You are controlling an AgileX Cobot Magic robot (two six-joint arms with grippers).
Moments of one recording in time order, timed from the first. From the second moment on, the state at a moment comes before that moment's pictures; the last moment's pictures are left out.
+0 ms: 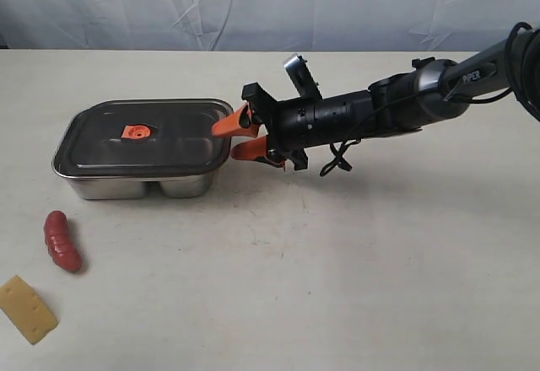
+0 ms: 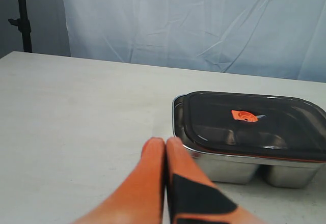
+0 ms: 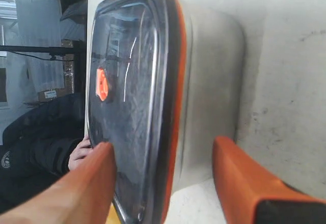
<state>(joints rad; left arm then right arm) 0.04 0.00 -0.01 -0.20 0.23 0.07 0.51 2.28 -1.32 1.74 0.93 -1.01</state>
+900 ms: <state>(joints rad) 0.04 0.00 -0.01 -0.20 0.23 0.07 0.53 2.28 -1.32 1.74 0.93 -0.99</state>
